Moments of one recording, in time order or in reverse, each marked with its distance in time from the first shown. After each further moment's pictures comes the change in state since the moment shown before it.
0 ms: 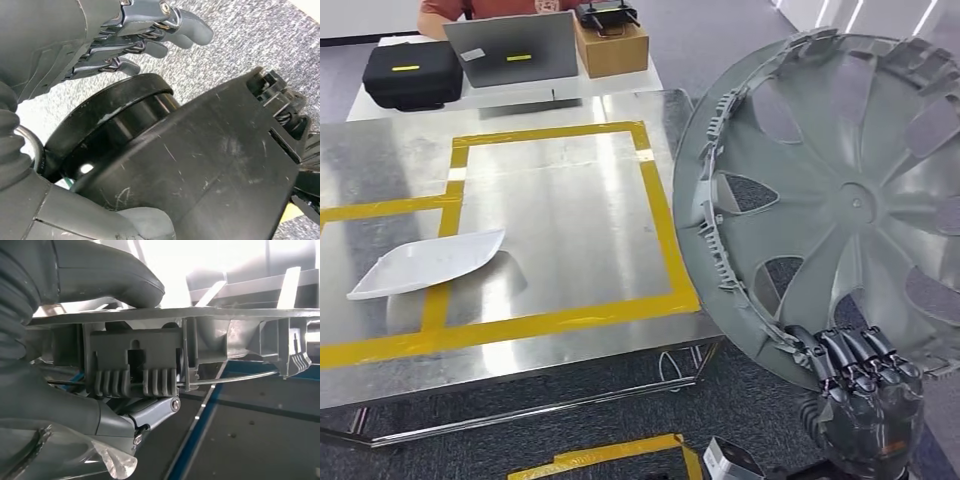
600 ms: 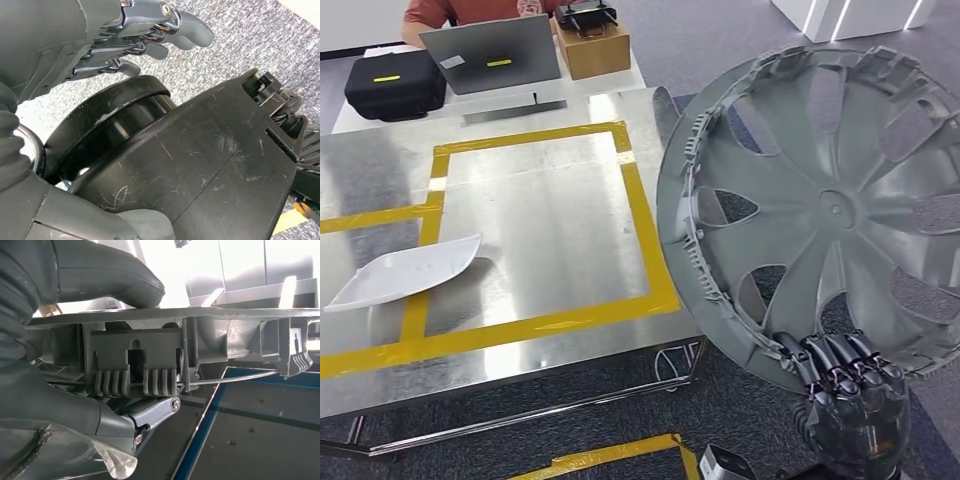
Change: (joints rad) left arm -0.001 0.002 0.003 0.000 -0.015 0.007 0.003; right arm 0.010 -0.004 -0.003 0.025 0.000 0.000 -0.038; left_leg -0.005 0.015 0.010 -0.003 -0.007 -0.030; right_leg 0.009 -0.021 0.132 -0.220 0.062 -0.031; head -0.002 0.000
